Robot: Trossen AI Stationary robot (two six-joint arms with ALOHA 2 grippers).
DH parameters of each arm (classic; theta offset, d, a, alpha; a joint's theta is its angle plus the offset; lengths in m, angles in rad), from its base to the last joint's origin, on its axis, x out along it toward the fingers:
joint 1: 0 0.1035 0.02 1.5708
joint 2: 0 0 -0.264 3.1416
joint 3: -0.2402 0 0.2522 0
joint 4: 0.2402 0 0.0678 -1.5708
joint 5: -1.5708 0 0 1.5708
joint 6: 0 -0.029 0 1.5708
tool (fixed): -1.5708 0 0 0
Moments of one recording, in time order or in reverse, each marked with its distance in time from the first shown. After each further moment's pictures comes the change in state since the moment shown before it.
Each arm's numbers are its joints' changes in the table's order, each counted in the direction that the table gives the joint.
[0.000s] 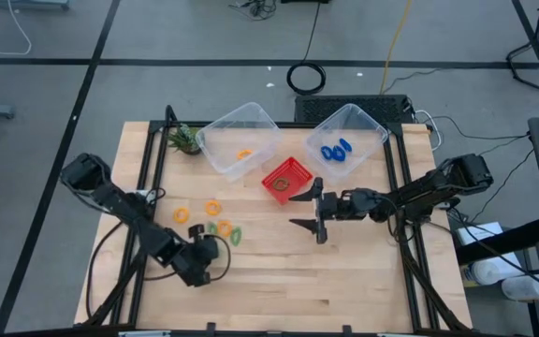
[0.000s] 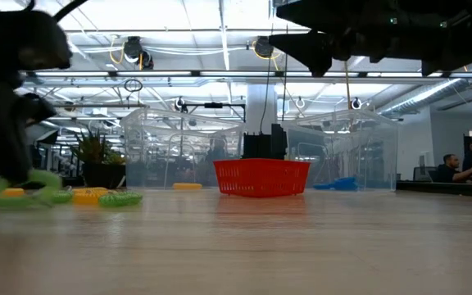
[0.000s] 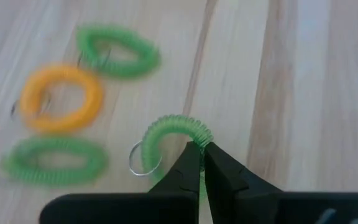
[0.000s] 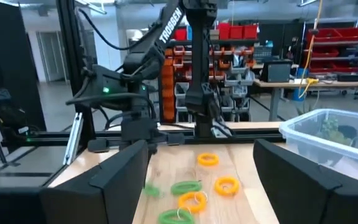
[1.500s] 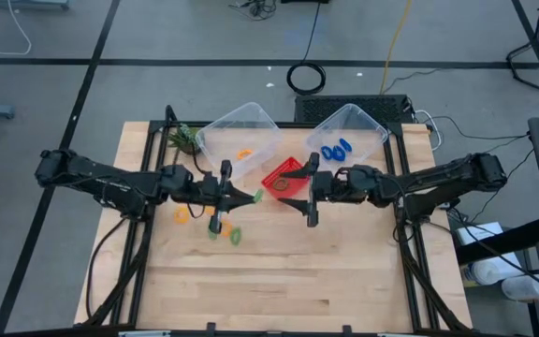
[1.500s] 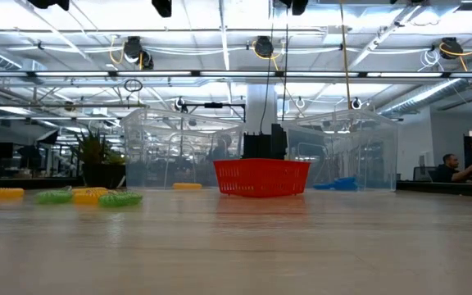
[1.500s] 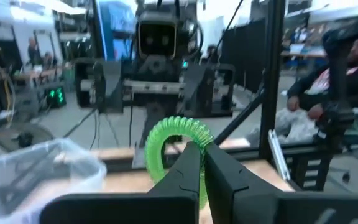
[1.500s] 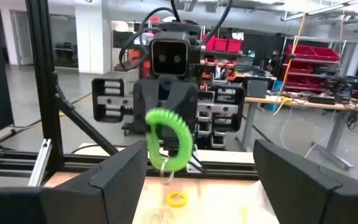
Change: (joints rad) left arm 0.598 0.354 -0.003 -0.883 0.416 -0.885; right arm -0.063 0.151 -0.397 0.562 -0.001 0.109
